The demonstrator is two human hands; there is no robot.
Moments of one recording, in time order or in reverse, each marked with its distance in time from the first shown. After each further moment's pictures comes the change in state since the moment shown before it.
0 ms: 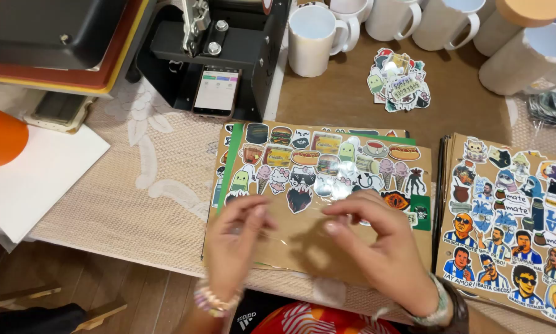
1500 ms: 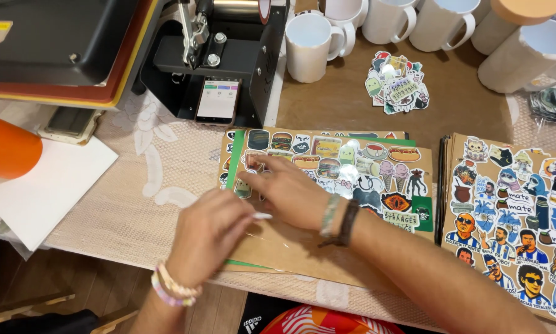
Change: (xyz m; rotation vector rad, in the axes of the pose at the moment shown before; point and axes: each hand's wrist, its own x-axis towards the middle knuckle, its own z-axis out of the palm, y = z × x) left_hand 0.042 0.034 -0.052 0.876 -0.376 0.665; right_hand 0.094 0.065 0.094 -0.479 -0.469 -0.525
